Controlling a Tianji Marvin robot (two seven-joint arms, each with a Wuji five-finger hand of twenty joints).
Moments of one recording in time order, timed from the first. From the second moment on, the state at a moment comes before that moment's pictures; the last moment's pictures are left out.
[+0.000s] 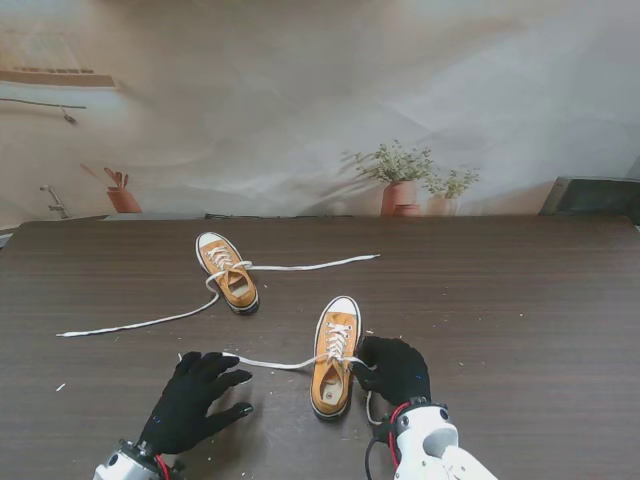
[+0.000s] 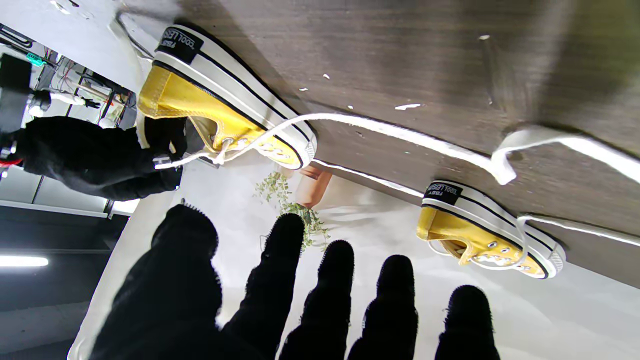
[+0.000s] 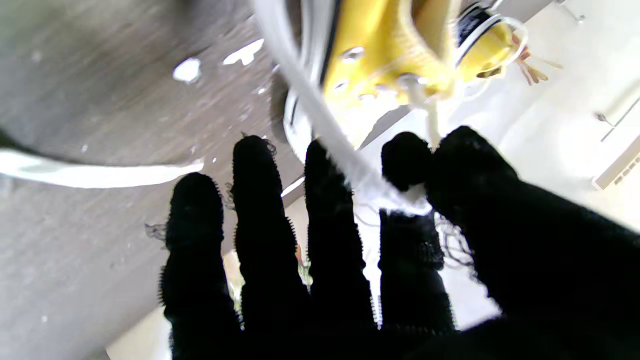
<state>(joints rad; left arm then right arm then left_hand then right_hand) 2.13 -1.11 -1.42 -1.75 0.96 -0.43 0.45 -1.87 -1.19 1.01 -1.77 -0.59 0.24 -0.47 0.83 -0.13 0.05 0.08 0.63 0.15 0.30 0.31 0.50 0.22 0.22 0.37 0.35 0.29 0.22 0.45 0.07 0.38 0.21 0.64 0.54 -0.70 1.16 -0.27 0.91 -0.05 1.12 0.46 0.98 0.14 0.79 0.38 0.93 0.28 0.49 0.37 0.43 0.48 1.12 0.55</state>
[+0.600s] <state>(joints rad) 2.13 -1.11 -1.42 -1.75 0.95 -0.43 0.44 -1.88 -1.24 1.09 -1.88 -0.09 0.32 -0.36 0.83 -0.13 0.05 0.08 0.63 0.15 0.30 0.31 0.50 0.22 0.22 0.37 0.35 0.29 0.23 0.45 0.07 0.38 0.21 0.62 0.56 -0.68 1.16 -0.27 0.90 0.03 1.13 0.52 1.14 0.19 0.80 0.36 1.24 0.33 0.70 0.40 0.60 0.47 1.11 0.35</state>
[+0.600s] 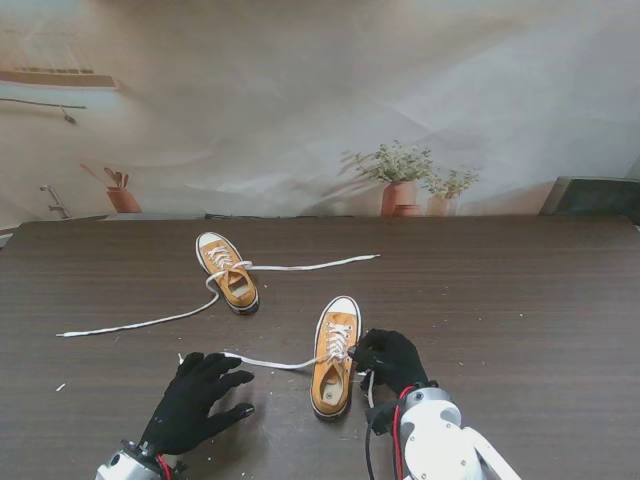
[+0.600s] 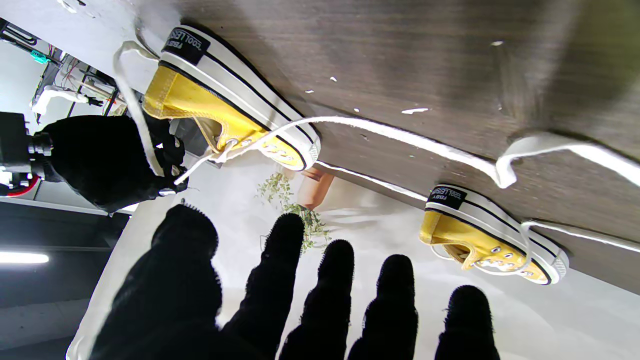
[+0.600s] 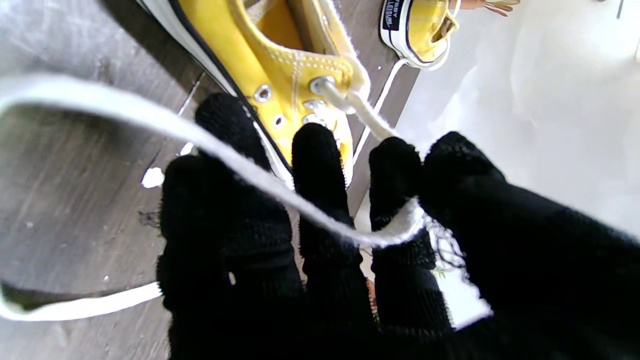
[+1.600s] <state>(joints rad) 2.12 -1.09 -1.23 -1.88 1.02 0.09 0.40 -1.97 -1.13 1.29 -1.92 -0.36 0.16 0.01 0.84 -0.13 0.05 0.08 0.63 0.15 0.27 0.31 0.51 0.22 0.23 0.37 0.35 0.30 0.23 0.45 0.07 0.36 0.19 0.60 0.56 -0.64 1.12 -0.27 0.90 -0.02 1.09 0.50 1.28 0.06 1.18 0.67 1.29 0.07 1.69 0.81 1.13 0.40 1.81 0.86</state>
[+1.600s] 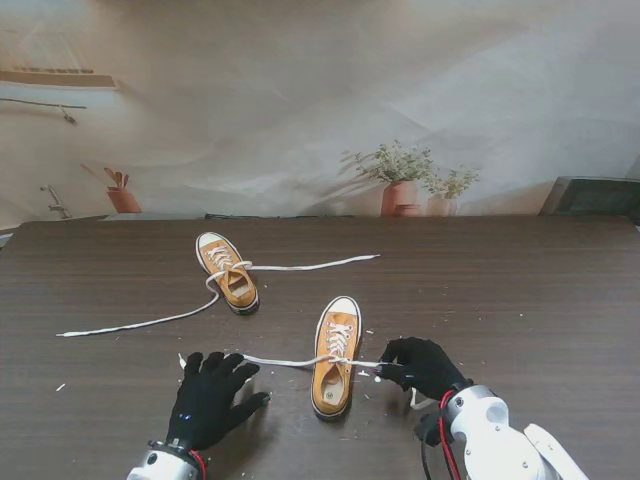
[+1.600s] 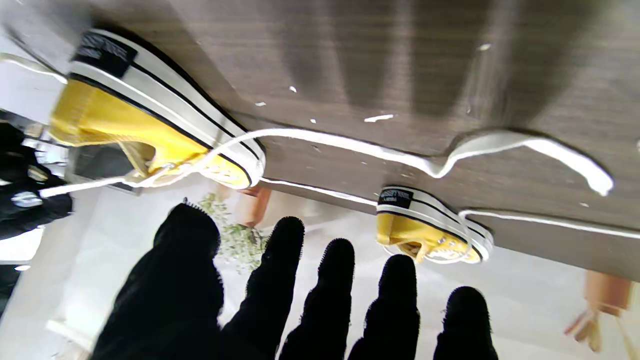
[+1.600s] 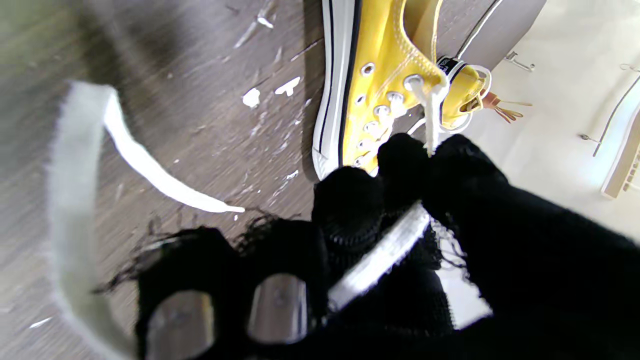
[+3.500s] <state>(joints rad) 1.48 -1.13 -0.67 -1.55 0.89 0.48 0.23 -1.99 -1.11 1.30 -1.94 -0.27 0.13 0.09 1.16 -0.24 0.11 -0.02 0.70 0.24 0.60 0.31 0.61 0.20 0.35 0.38 0.44 0.26 0.43 0.45 0.22 0.32 0.25 0.59 0.56 -0.62 1.09 -0.27 0.90 -0.03 1.08 0.50 1.29 0.06 1.18 0.69 1.29 0.07 1.70 0.81 1.14 0.40 1.81 0.86</state>
